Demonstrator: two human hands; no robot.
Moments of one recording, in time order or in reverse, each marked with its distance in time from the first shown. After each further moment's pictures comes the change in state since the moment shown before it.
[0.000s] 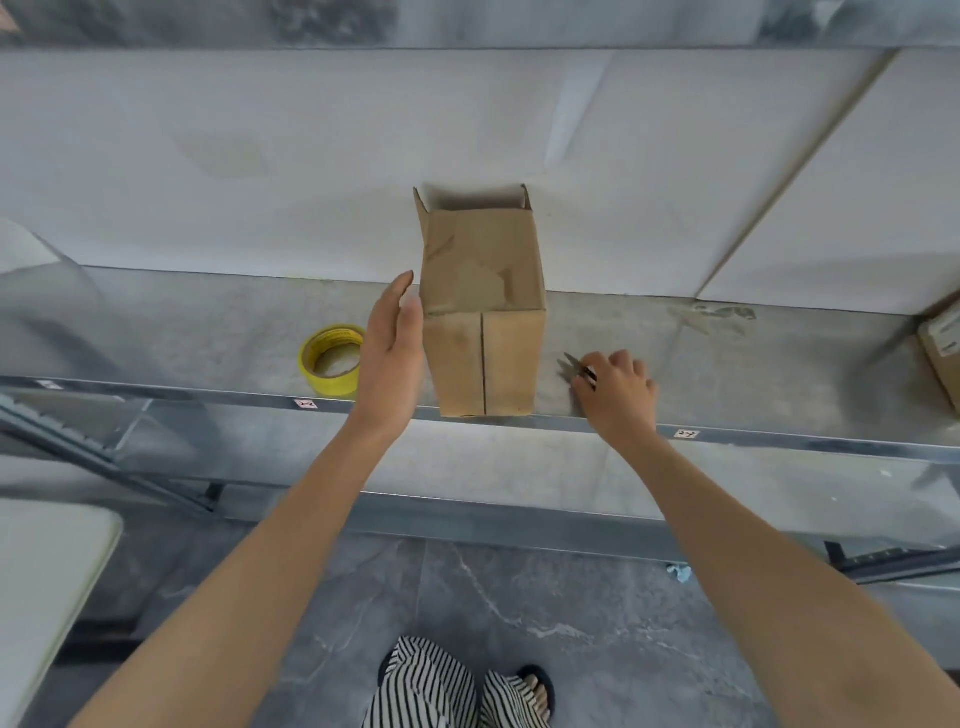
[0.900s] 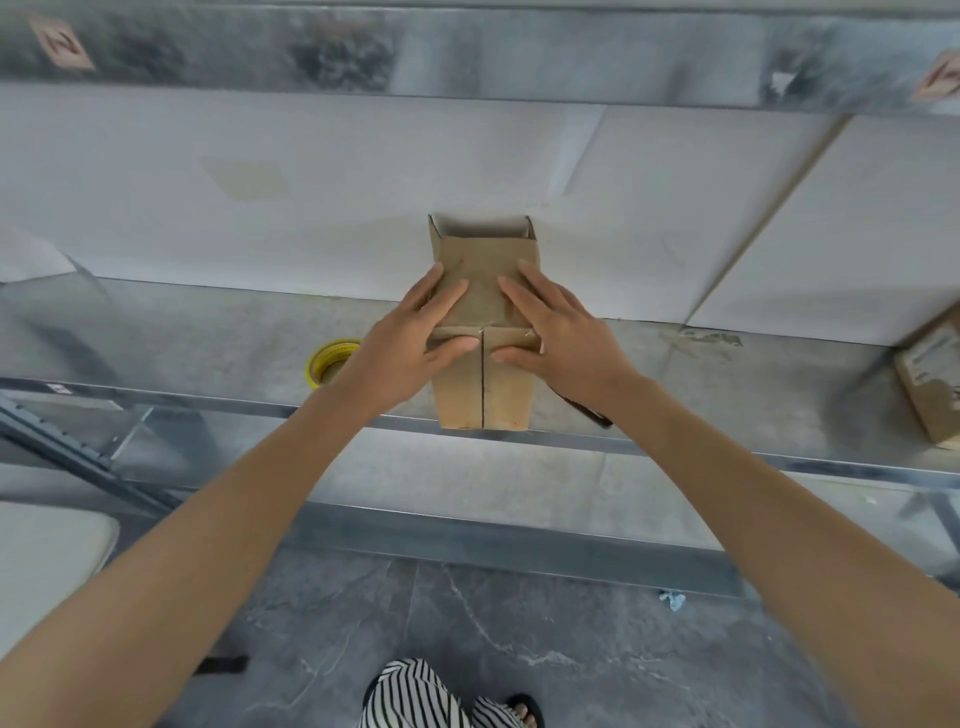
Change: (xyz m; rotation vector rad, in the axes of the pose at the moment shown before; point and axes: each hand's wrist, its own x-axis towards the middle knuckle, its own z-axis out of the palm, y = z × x) left_hand 0.025 0.016 -0.021 0.767 -0.372 0.417; right_hand -0.017 -0.078 -0.092 0.040 0.051 -0.672
